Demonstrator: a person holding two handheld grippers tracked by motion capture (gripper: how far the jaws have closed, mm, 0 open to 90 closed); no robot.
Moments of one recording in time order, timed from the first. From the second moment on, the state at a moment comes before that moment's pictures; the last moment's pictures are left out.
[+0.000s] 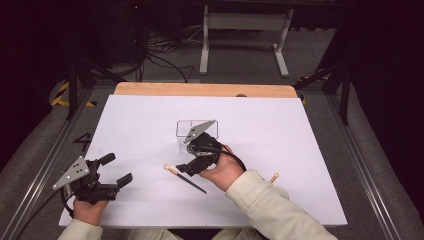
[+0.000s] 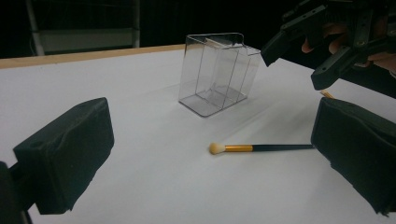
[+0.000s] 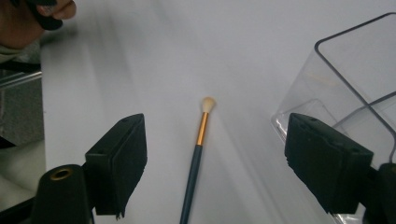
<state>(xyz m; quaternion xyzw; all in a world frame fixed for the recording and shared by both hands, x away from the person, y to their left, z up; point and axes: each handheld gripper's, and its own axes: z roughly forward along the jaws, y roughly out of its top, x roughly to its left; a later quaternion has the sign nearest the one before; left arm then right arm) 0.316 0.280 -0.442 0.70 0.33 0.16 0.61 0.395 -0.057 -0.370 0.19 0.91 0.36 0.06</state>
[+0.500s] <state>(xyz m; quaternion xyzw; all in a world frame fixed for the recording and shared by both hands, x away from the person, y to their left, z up) 0.322 0.274 -0.444 0.71 0.32 0.15 0.61 0.393 -0.044 -0.380 0.18 0.94 0.29 0.04</state>
